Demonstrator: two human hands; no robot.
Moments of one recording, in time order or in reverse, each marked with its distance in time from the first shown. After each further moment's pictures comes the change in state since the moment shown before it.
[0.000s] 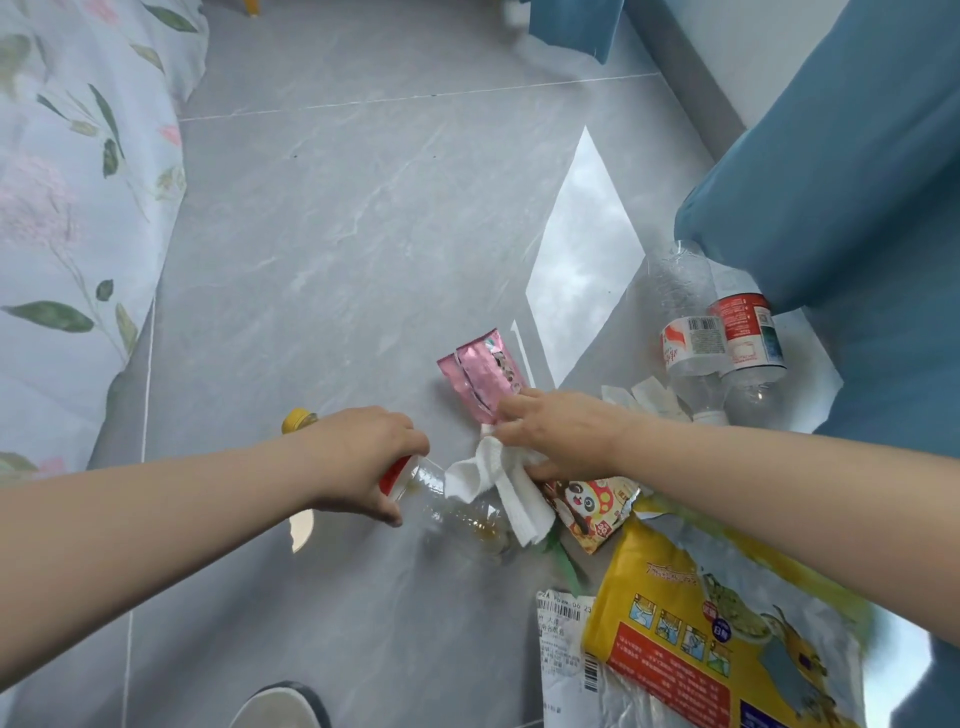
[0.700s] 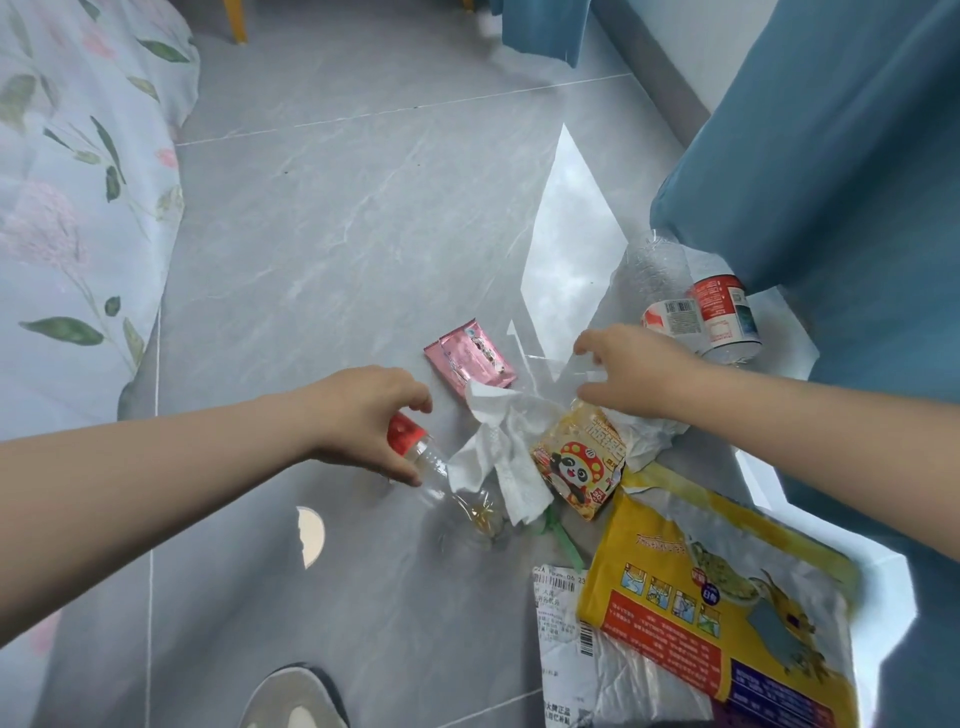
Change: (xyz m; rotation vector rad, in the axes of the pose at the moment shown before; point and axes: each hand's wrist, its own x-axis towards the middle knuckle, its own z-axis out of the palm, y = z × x) left_hand -0.008 0.009 -0.036 -0.110 0.071 -0.044; right_hand -0.061 0.022 -0.031 0.314 0.127 0.659
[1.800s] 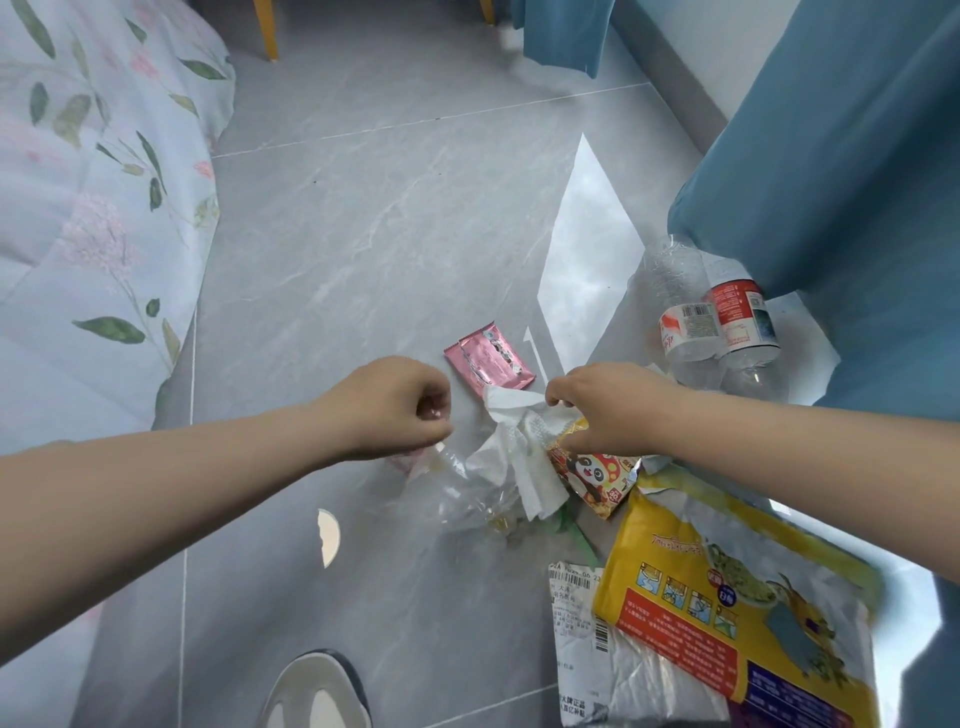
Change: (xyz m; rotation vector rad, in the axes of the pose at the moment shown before) left_hand -0.013 0.015 -0.005 -0.249 0.247 -0.047; right_hand -0.014 -0.037 0.010 -0.211 -0.097 -0.248
